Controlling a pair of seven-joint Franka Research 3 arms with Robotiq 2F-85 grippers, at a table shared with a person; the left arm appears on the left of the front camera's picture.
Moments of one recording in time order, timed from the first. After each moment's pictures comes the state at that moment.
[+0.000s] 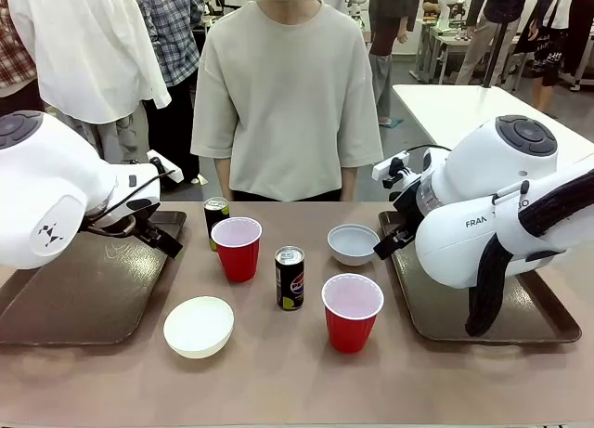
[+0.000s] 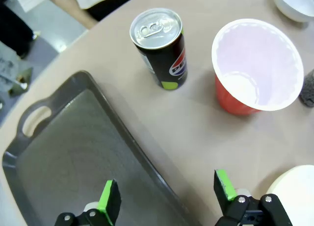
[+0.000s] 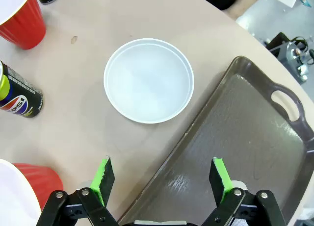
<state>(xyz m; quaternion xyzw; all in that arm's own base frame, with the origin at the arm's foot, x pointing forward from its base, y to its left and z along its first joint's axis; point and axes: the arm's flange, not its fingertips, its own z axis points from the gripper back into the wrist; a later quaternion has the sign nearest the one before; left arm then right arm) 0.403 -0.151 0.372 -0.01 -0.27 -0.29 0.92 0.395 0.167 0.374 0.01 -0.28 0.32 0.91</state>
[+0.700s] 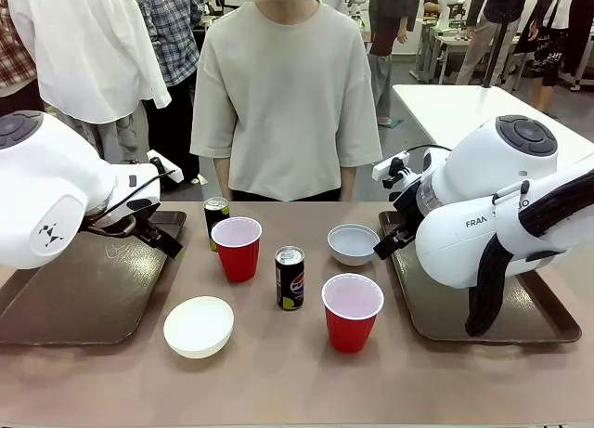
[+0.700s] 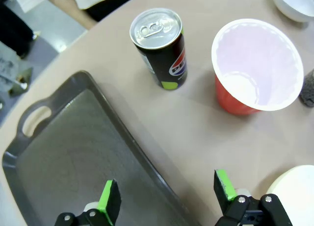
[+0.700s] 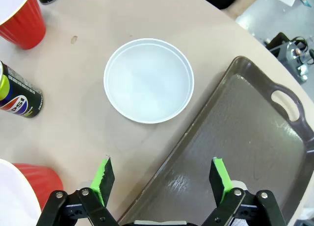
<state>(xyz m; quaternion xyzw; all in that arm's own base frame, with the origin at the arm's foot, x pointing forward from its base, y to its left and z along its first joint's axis) 0.403 -0.151 0.372 -0.01 -0.27 -0.29 0.92 0.395 0.167 0.374 0.01 -0.28 0.32 0.91</state>
